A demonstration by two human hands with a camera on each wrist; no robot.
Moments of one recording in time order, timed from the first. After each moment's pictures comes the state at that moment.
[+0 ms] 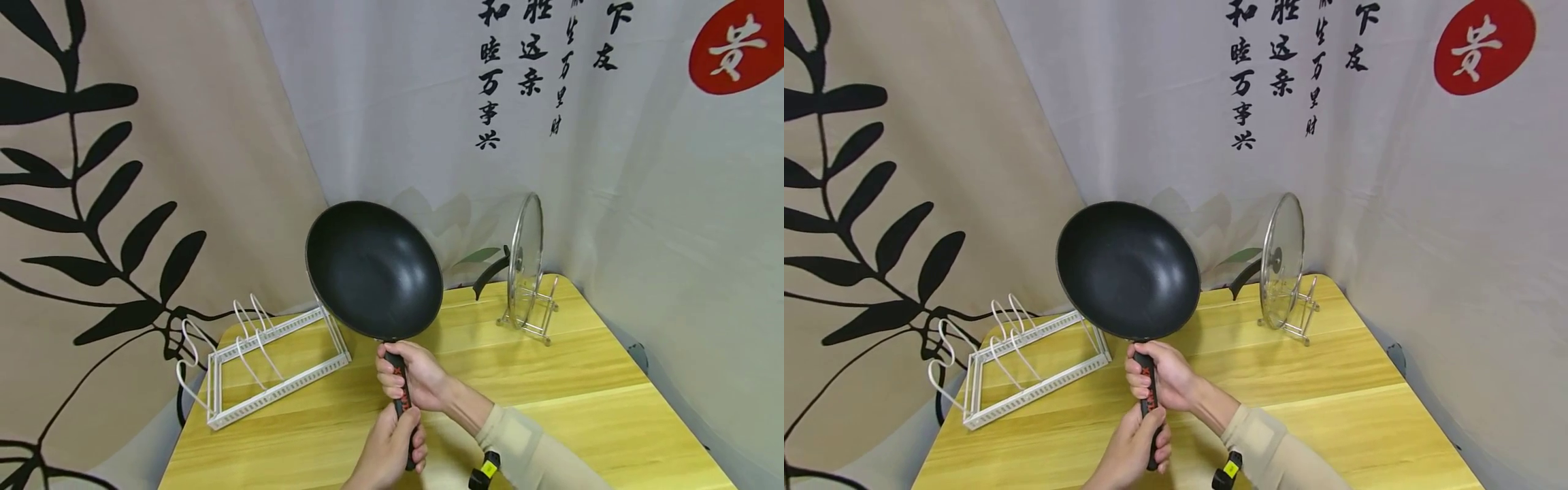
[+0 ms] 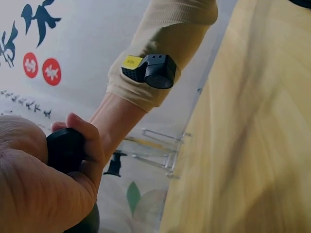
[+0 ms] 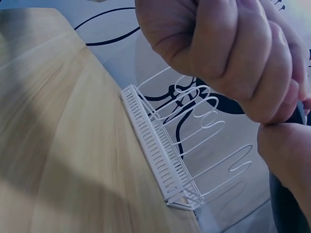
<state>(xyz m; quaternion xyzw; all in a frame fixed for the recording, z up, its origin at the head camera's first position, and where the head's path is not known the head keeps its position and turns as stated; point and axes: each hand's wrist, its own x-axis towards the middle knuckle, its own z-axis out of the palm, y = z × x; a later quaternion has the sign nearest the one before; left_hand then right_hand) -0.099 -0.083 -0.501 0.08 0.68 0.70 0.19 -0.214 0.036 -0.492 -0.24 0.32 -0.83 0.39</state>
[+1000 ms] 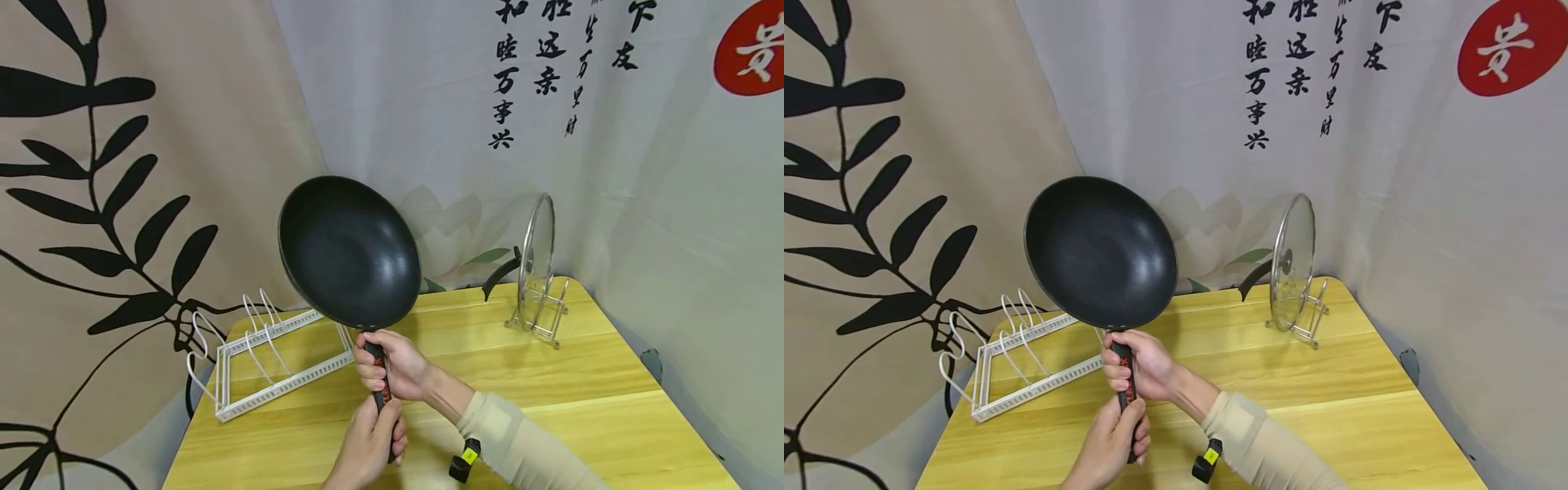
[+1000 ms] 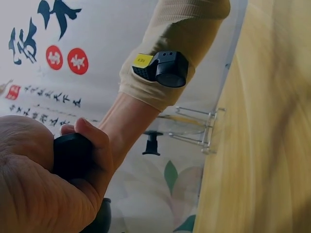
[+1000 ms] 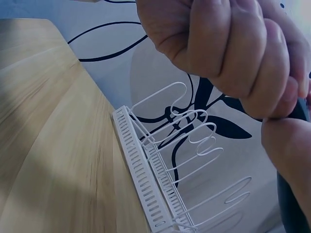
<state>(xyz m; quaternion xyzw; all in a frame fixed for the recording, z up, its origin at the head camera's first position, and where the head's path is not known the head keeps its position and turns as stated) -0.094 -0.115 -0.472 0.06 0.75 0.65 0.12 -0.221 -0.006 -0.463 -0.28 0.28 -0.81 0.43</state>
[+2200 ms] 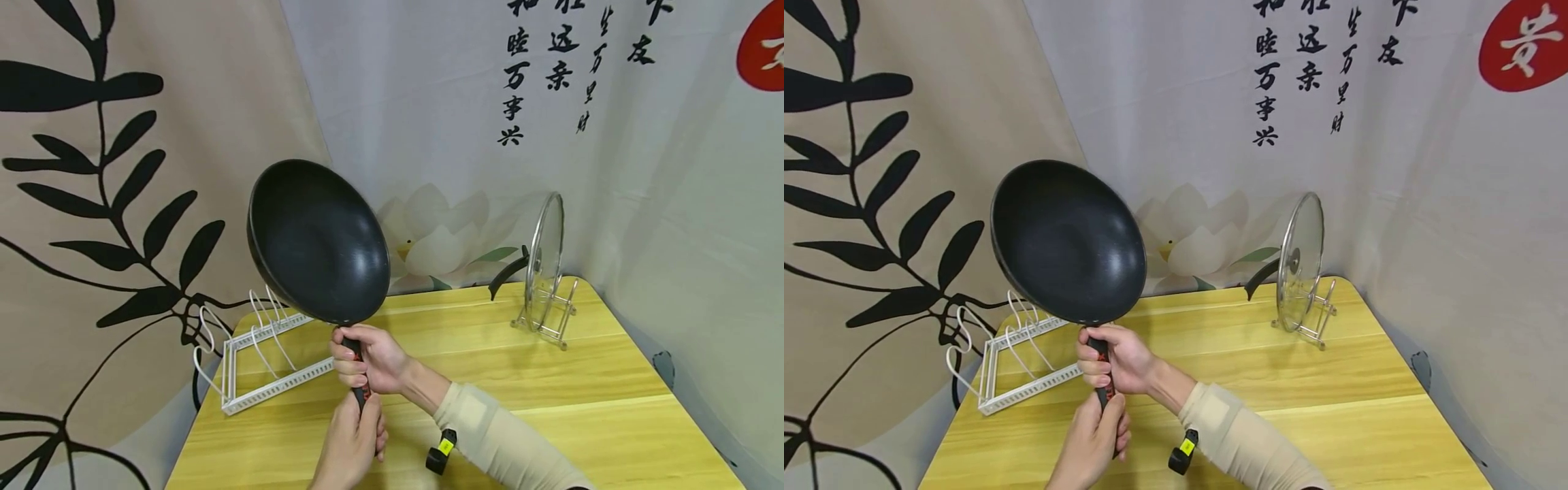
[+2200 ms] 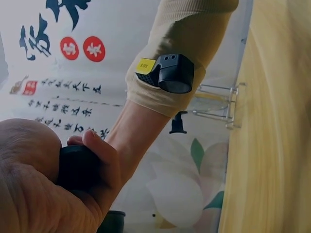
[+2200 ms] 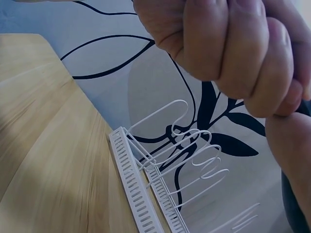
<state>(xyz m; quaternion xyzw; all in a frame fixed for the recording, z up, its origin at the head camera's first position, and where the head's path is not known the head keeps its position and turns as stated) -0.086 -0.131 -0.453 0.01 0.81 0.59 0.04 -0.226 -0.046 -0.449 -0.32 0.21 -0.79 0.47</state>
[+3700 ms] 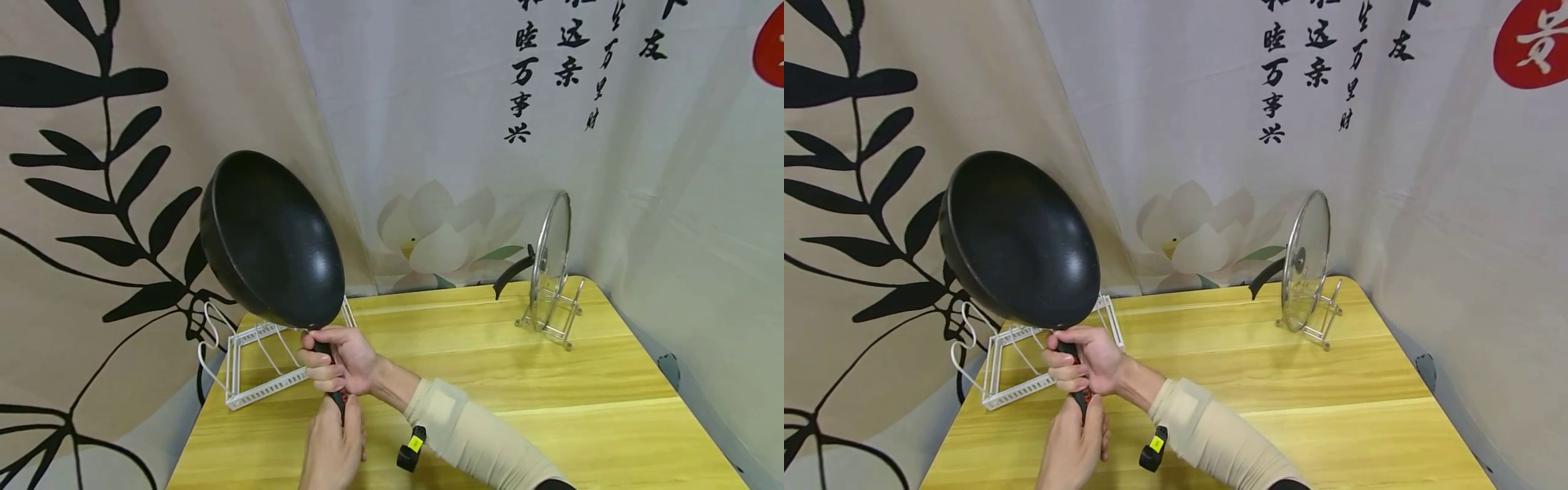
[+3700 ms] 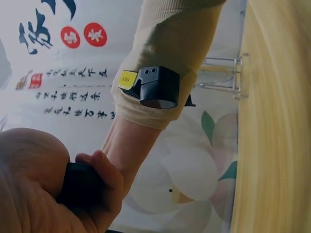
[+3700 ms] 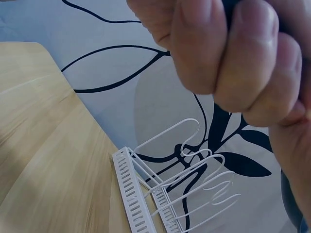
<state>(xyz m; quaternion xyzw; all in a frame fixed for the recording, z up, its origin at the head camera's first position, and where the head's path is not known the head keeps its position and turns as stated) -0.075 -0.143 -0.449 -0.10 0.88 0.46 -0.08 -0.222 -0.093 -0.440 -0.32 0.17 -0.76 0.54</state>
